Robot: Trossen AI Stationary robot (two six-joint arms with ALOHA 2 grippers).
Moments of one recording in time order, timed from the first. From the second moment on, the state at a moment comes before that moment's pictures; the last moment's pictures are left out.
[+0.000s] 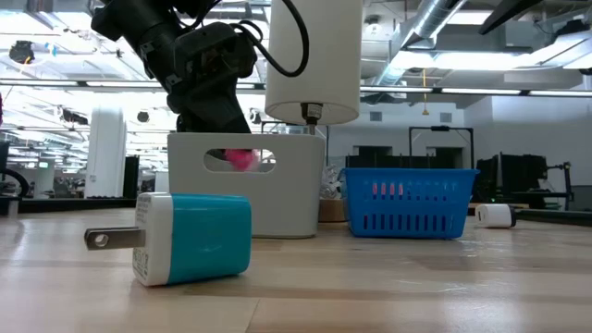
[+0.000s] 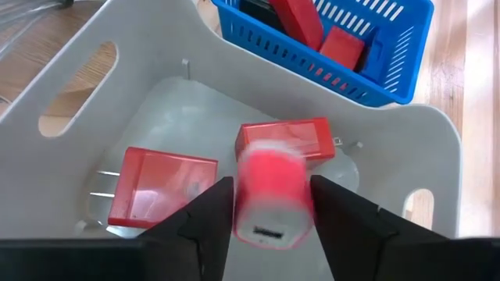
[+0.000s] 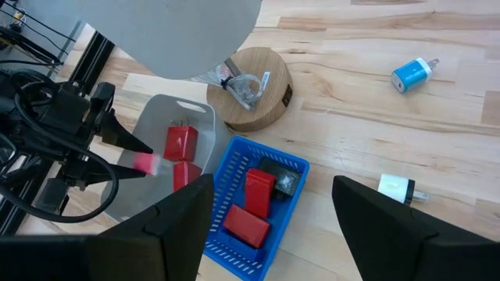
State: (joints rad) left arm -0.19 1.54 0.83 -0.13 -0.23 -0.53; right arm 0.61 1.34 1.34 -1.36 0.78 1.86
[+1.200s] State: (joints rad) left arm -0.85 1.37 0.85 0.05 -0.21 -0.74; right arm 0.69 1.34 1.34 -1.34 0.77 1.78
